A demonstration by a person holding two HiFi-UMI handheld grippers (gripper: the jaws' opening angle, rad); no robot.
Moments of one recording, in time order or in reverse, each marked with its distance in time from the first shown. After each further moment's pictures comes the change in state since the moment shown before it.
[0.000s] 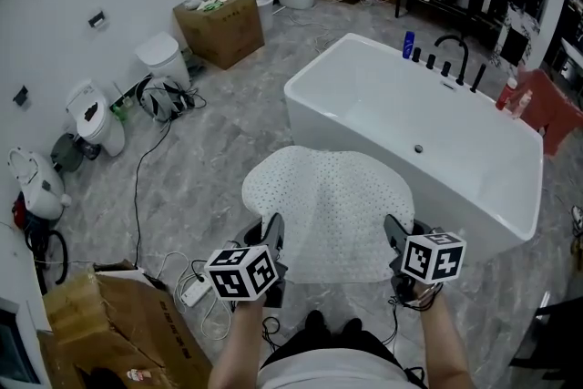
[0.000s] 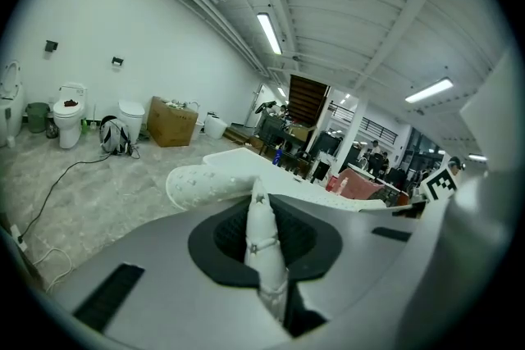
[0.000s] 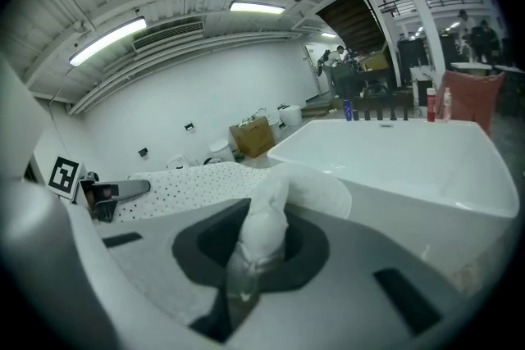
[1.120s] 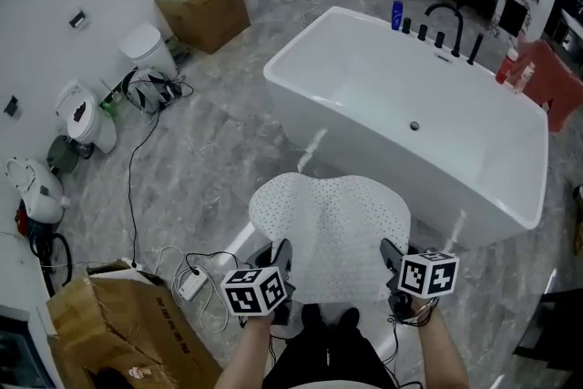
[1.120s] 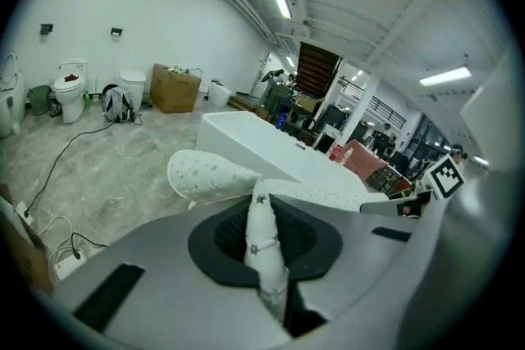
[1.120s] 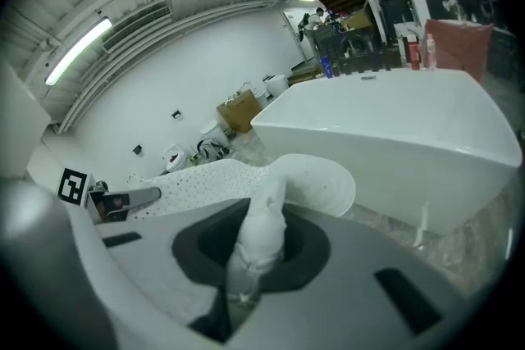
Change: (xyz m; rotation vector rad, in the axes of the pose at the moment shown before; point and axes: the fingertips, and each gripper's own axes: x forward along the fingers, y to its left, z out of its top) left arm 0.063 -0.028 -0.124 -0.043 0.221 0.040; right arm 0.009 -0.087 -0.094 0.161 0.188 0.010
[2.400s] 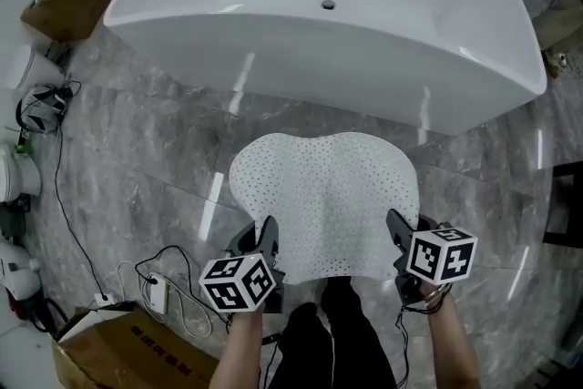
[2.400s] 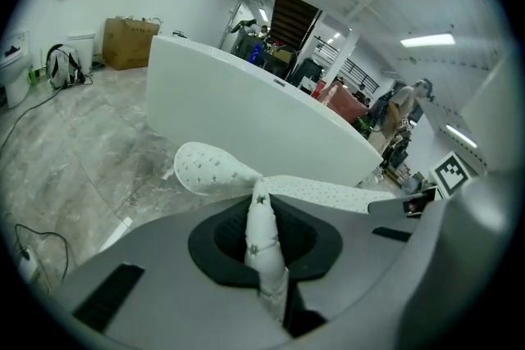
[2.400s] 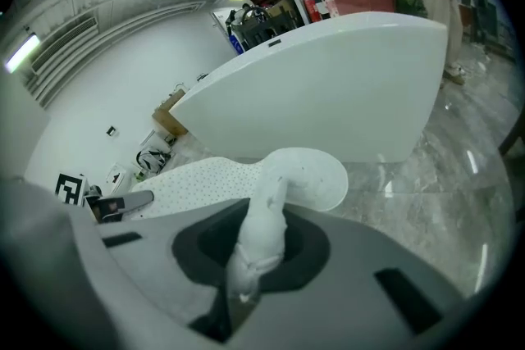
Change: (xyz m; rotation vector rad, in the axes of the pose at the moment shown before) left arm 0.228 -0.023 -0.248 0.126 0.278 -0.177; right arm 0.057 -0.254 -0.219 0.321 -0.007 -0.282
